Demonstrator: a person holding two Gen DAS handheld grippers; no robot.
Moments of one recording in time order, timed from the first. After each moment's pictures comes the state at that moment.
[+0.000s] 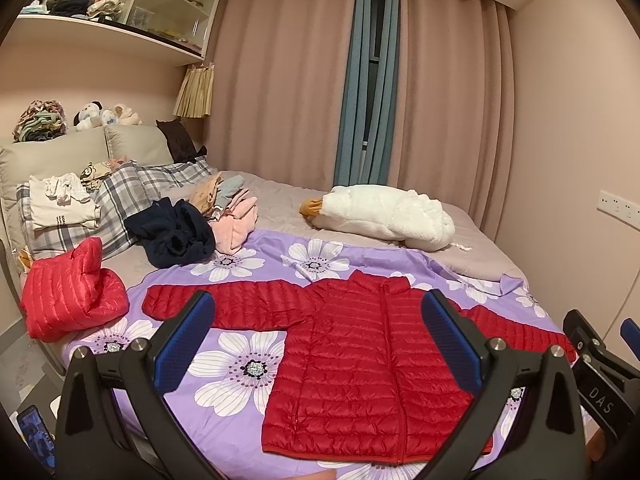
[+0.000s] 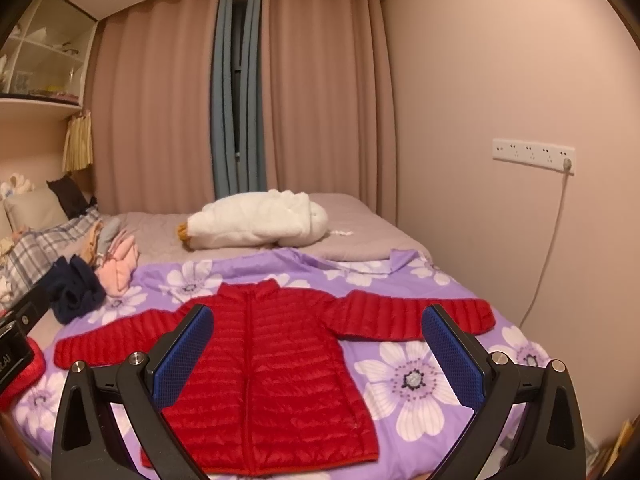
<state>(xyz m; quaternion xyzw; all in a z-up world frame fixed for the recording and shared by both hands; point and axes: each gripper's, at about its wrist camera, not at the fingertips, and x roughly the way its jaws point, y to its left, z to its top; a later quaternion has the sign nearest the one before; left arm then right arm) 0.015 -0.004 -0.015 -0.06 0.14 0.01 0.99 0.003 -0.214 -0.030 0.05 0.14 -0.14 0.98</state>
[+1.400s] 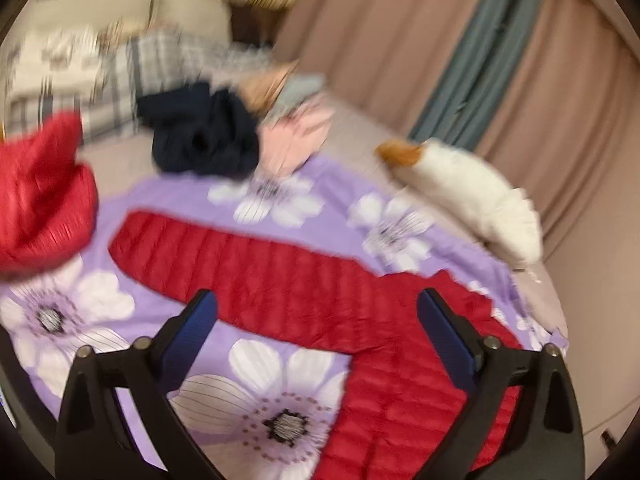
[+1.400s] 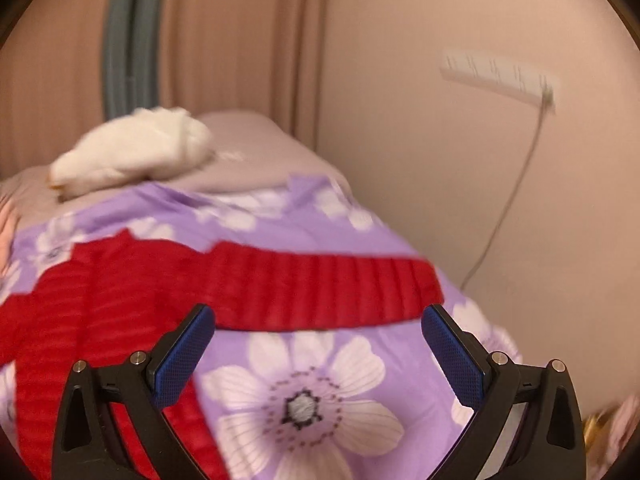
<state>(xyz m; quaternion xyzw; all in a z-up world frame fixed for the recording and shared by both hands) 0.280 0.171 -0.136 -0.23 0.30 0.08 0.92 0.161 -0.438 -0.141 0.10 0.31 -0.28 0.90</state>
